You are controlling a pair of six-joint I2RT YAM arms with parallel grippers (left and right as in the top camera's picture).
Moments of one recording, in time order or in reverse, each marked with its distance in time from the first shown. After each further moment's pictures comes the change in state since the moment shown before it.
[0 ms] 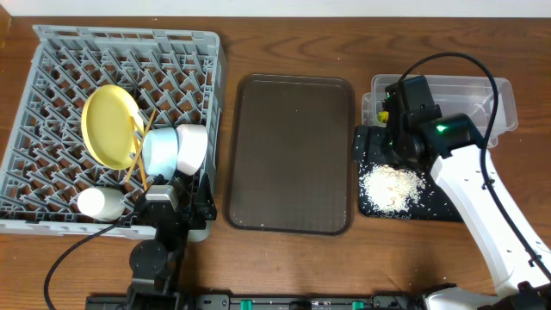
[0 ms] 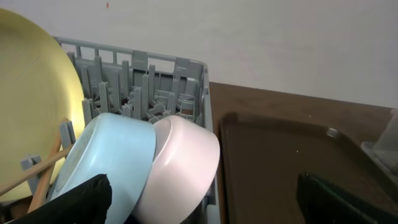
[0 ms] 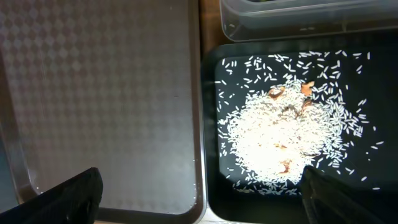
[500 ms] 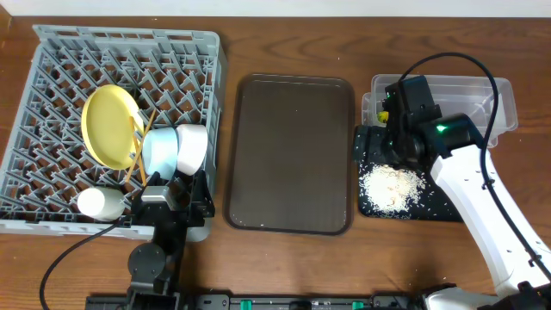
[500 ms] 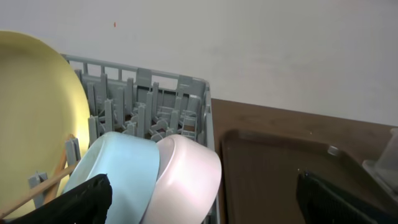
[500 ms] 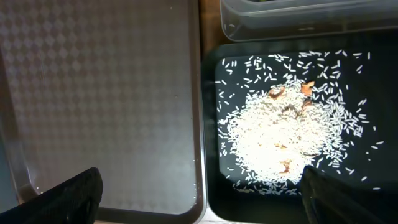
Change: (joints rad) left arm 0.000 0.000 -0.010 0.085 -0.023 -0.007; right arm 0.000 0.000 0.000 0.000 0.000 0.000
